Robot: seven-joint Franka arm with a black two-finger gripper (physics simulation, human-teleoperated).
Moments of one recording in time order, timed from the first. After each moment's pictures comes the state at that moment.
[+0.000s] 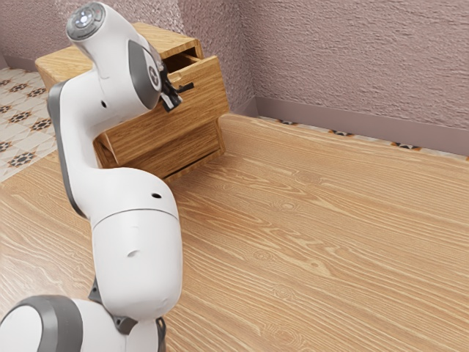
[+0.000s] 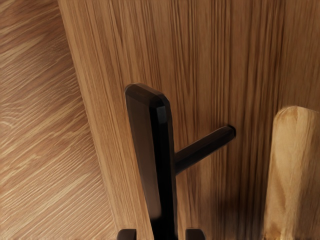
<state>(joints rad) 2.50 -1.15 -1.24 -1.32 -1.46 1.90 -1.77</state>
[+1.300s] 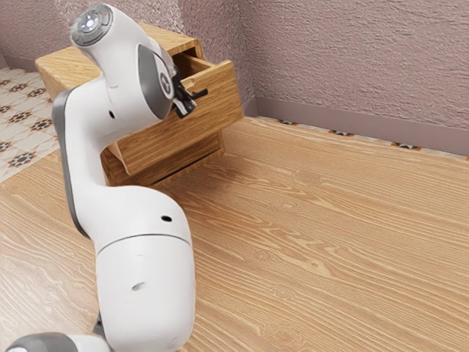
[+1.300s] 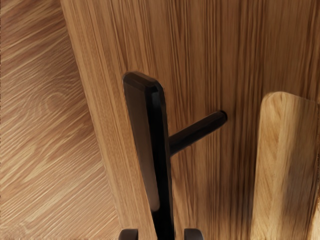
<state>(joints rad) 2.31 -1.15 -1.19 -1.47 -1.43 1.92 -1.77</state>
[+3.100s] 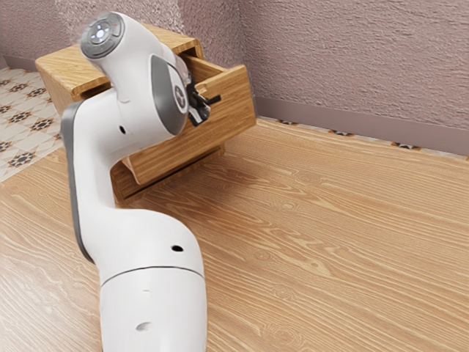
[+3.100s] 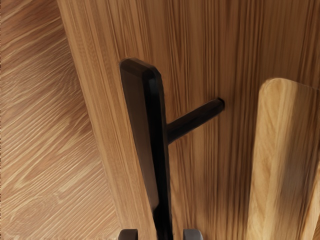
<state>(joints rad) 2.16 -1.18 -1.16 -1.58 -1.41 1.96 -1.79</state>
